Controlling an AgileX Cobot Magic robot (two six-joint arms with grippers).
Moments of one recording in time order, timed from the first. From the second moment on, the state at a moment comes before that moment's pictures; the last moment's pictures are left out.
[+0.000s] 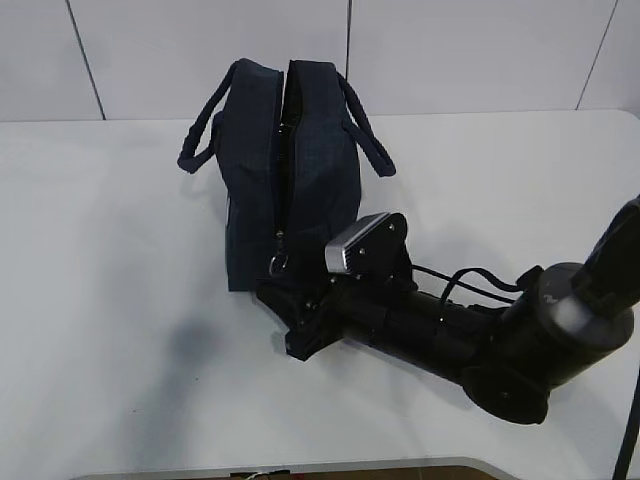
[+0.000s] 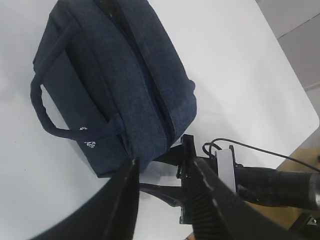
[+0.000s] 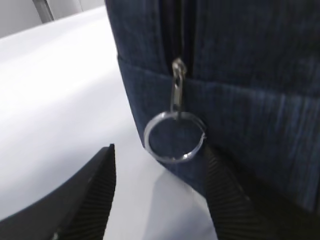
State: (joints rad) left arm -0.20 1.66 -1.81 -0.63 1.25 0.18; right arm 0.56 2.18 -0.82 -0.37 -1.11 0.18
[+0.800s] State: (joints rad) left arm -0.20 1.66 -1.81 -0.63 1.25 0.18; right arm 0.56 2.18 -0.90 -0.41 -1.09 0.22
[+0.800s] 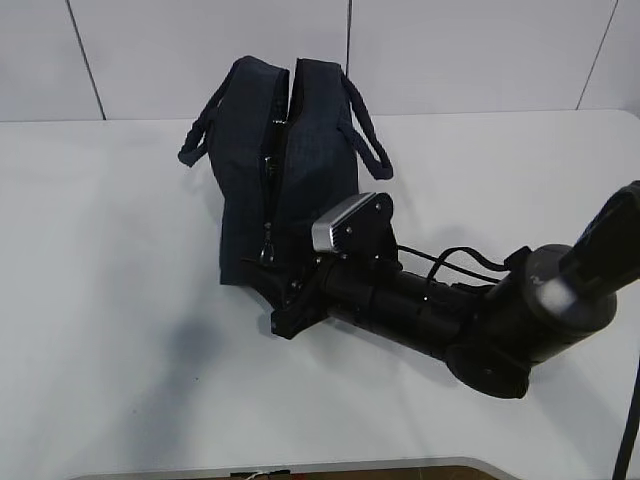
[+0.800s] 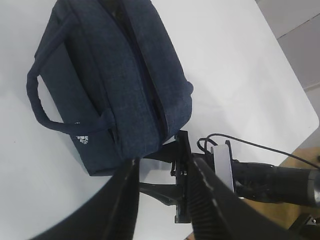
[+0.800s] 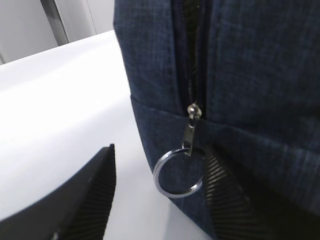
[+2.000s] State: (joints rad) left arm -0.20 1.66 -1.81 -0.65 1.25 0.18; right arm 0.56 2.18 -0.92 -0.47 -1.08 0.31
